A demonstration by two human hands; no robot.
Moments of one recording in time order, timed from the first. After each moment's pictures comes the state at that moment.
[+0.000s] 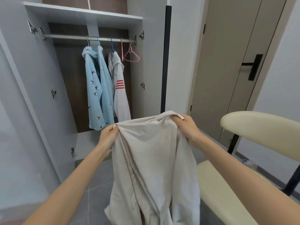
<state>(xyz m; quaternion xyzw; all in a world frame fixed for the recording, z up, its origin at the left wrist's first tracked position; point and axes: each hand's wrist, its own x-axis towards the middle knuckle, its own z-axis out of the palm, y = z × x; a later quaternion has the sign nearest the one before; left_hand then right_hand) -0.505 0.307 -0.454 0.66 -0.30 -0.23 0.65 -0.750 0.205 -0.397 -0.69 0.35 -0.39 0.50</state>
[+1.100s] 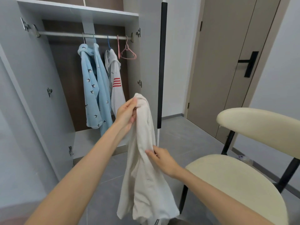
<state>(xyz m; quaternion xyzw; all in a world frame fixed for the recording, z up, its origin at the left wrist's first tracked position) -0.564 0.266 -0.385 0.41 -0.28 -0.40 0.77 -0.730 0.260 -0.495 -0.86 0.31 -0.24 0.34</state>
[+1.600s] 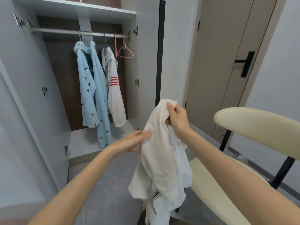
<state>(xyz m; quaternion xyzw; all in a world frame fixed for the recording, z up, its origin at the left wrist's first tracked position) -0.575 0.304 -0.445 0.64 -0.49 -0.44 0.40 -0.730 0.197 -0.398 -0.60 0.36 -0.51 0.49</state>
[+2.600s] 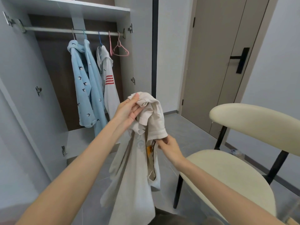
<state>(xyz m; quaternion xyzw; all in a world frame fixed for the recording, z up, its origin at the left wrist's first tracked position) -0.592 0.261 -0.373 0.34 -0.25 -0.49 0.77 -0.758 0.236 -0.486 -0.69 0.34 -0.38 0.50</state>
